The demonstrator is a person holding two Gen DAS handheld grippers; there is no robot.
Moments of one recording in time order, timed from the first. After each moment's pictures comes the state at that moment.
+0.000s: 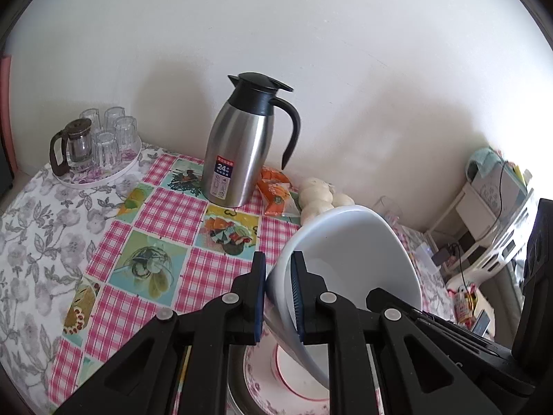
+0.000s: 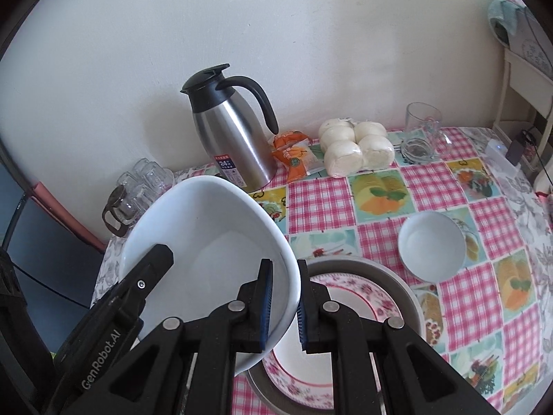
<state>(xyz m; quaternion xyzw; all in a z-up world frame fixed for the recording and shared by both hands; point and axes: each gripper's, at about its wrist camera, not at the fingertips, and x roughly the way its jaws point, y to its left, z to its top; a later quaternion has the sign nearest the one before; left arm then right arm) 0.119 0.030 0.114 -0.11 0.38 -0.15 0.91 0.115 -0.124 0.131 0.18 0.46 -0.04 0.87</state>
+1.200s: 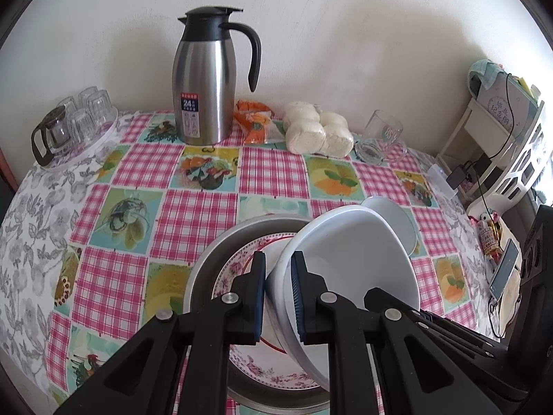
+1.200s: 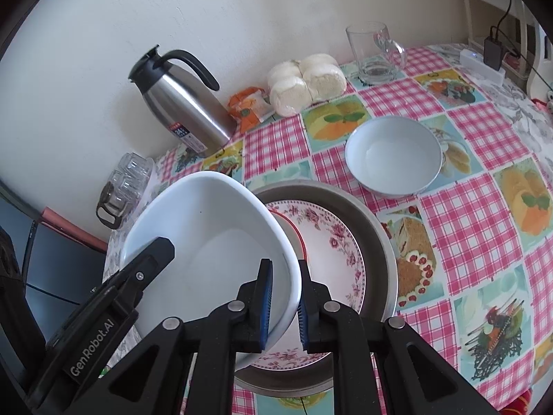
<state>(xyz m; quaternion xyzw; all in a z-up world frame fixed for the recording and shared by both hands) 0.096 -0.037 0.056 -0.01 0.46 -0.16 0.87 0.050 -0.191 0.045 0.28 0.49 -0.04 0.82</state>
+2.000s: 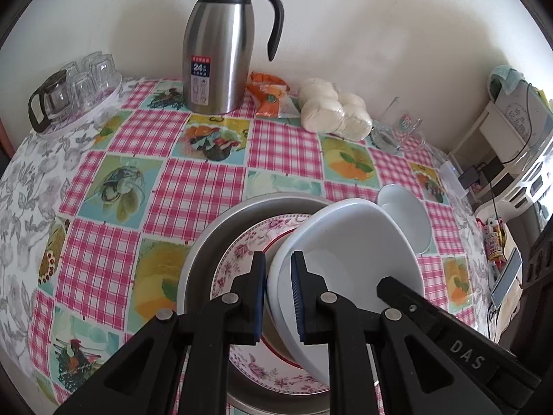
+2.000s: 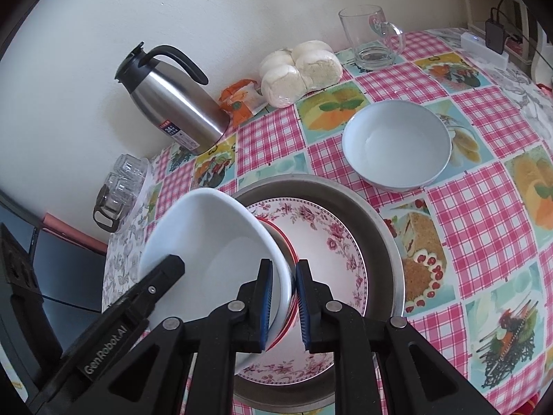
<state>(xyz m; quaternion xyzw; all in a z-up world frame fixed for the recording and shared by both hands) 0.110 -0.029 0.021 -0.04 0.51 -0.14 0.85 0.061 -0.199 0.024 0.30 0.50 -0.04 0.81</state>
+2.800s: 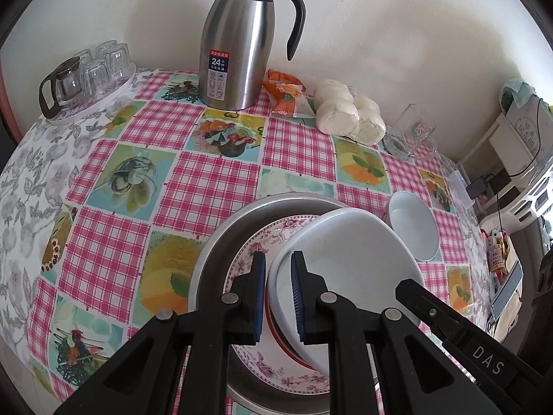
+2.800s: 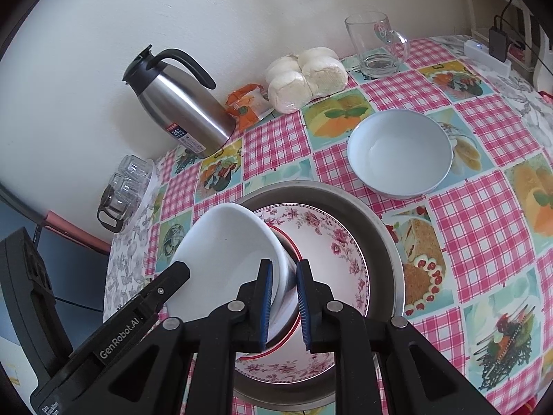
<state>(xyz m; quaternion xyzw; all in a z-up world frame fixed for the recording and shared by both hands) 0.112 -0.019 0.020 -0.06 0.51 -0.12 0.85 0.059 -0.198 0.032 0.30 0.49 -0.03 0.82</state>
